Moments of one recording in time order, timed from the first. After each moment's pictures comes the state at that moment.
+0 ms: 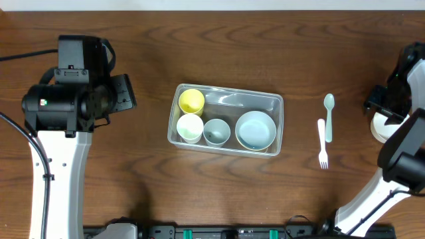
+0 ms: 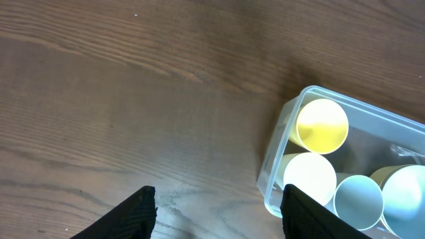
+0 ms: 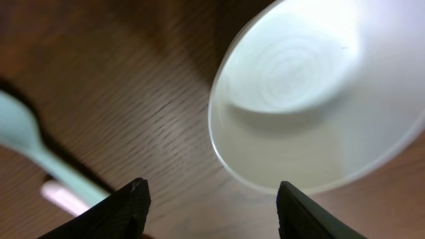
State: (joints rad) left arm -0.04 1.36 1.63 -1.33 -0.07 -0.26; right arm -0.43 2.10 1.69 -1.27 0.11 0.20
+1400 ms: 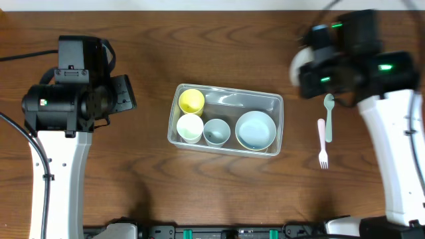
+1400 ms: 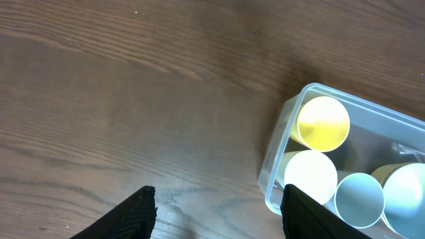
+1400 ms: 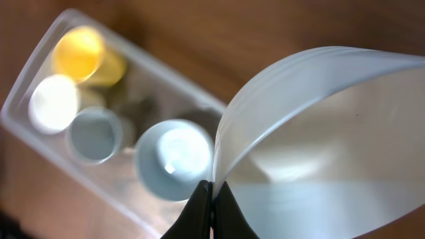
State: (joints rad) left arm -0.04 1.36 1.63 -1.33 -0.07 -0.26; right arm 0.24 1.56 1.73 -1.26 -0.19 -0.09
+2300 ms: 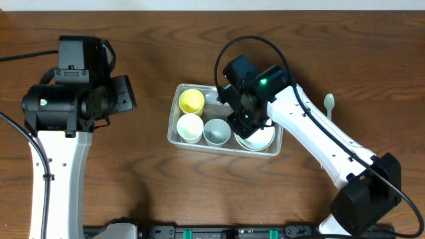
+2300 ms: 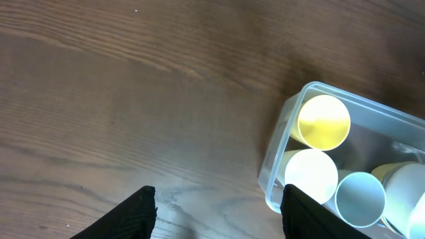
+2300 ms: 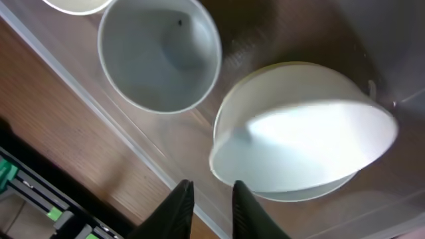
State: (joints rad) left arm -0.04 1.36 1.63 -1.34 -0.07 -0.26; right arm 0.62 1.78 1.57 -1.27 -0.13 -0.06
